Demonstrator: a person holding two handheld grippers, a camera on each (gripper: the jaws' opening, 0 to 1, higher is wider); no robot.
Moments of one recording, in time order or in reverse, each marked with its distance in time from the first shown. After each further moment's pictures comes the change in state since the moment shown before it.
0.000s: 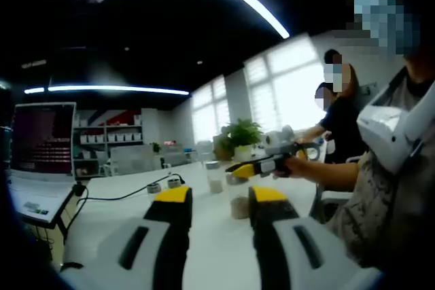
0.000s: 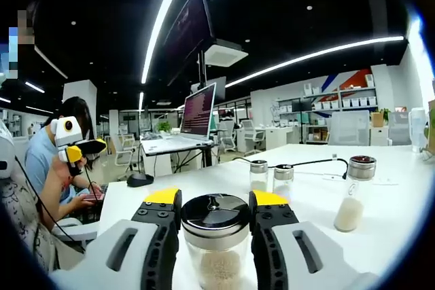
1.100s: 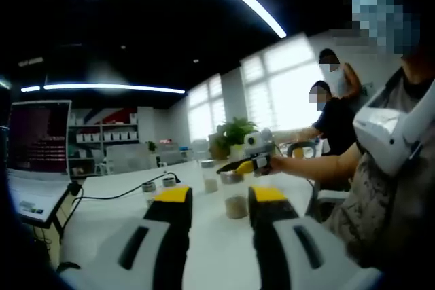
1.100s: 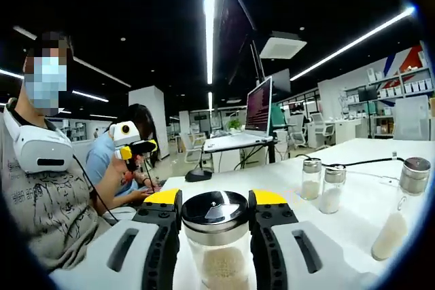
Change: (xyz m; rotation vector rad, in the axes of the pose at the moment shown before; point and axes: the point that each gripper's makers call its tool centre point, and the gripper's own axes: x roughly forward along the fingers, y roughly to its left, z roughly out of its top) left arm 0.004 -0.007 -0.002 -0.003 0.009 -0.025; right arm -0.003 0.028 -0.005 0.046 0.016 0.523
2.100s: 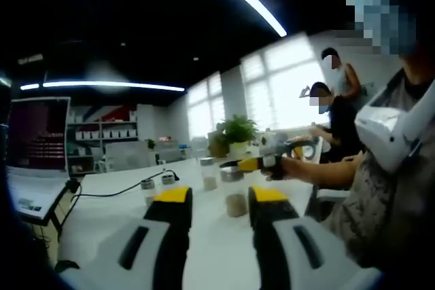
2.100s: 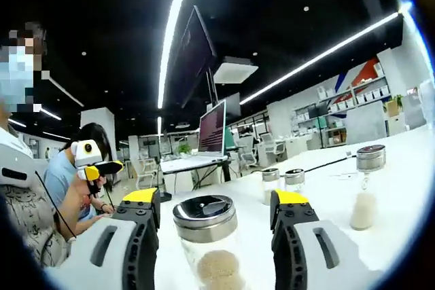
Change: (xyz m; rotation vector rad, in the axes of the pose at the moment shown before) left arm 0.003 0.001 -0.006 -0.009 0.018 -0.003; right arm -0.018 -0.024 0.010 0.008 -0.155 -0.442
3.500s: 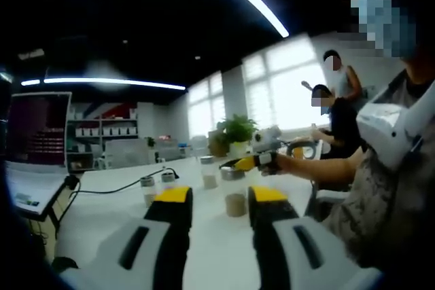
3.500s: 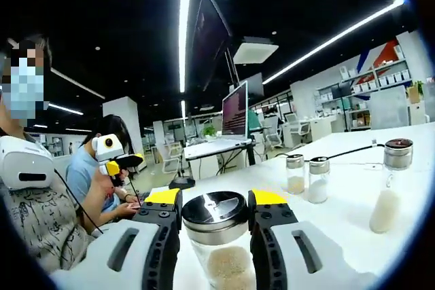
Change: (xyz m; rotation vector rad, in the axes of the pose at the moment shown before) left arm 0.000 0.003 -0.003 -0.023 -0.003 -0.005; right arm 0.004 0.017 -0.006 0.067 0.113 0.230
